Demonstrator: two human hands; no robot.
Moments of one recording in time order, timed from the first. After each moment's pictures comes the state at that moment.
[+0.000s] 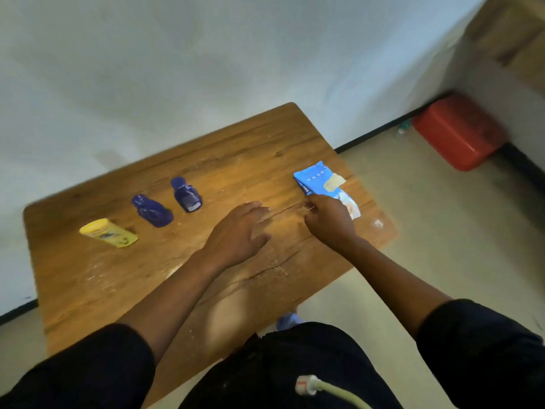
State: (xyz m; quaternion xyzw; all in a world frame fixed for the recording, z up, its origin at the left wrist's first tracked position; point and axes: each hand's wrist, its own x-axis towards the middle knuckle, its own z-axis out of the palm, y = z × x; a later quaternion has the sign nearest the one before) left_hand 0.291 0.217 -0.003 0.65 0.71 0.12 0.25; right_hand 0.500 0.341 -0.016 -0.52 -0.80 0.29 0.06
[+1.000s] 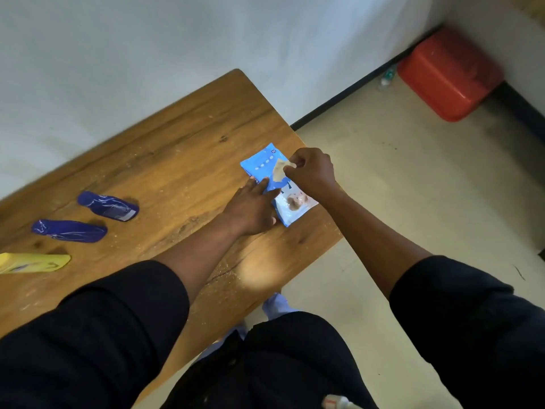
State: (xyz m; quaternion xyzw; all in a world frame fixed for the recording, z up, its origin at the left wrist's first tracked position) left_hand 0.399 0.377 -0.075 0.67 0.67 -0.10 0.31; right_hand 0.546 0.479 -0.052 -0.61 -0.68 0.39 0.11
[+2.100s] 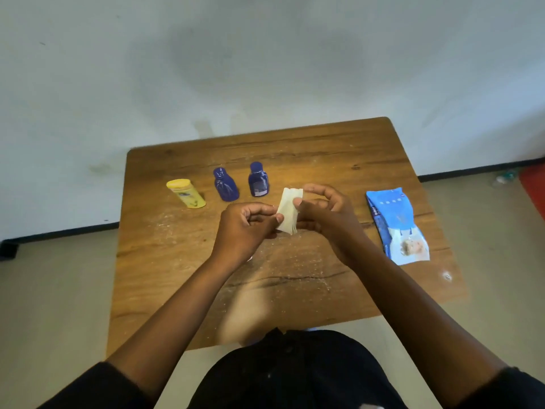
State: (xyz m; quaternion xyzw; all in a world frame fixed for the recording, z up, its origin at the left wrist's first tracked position) left_hand 0.264 0.144 0.048 0.21 0.74 0.55 0.33; right_hand 0.386 0.291 0.055 -0.38 -0.54 0.75 0.11
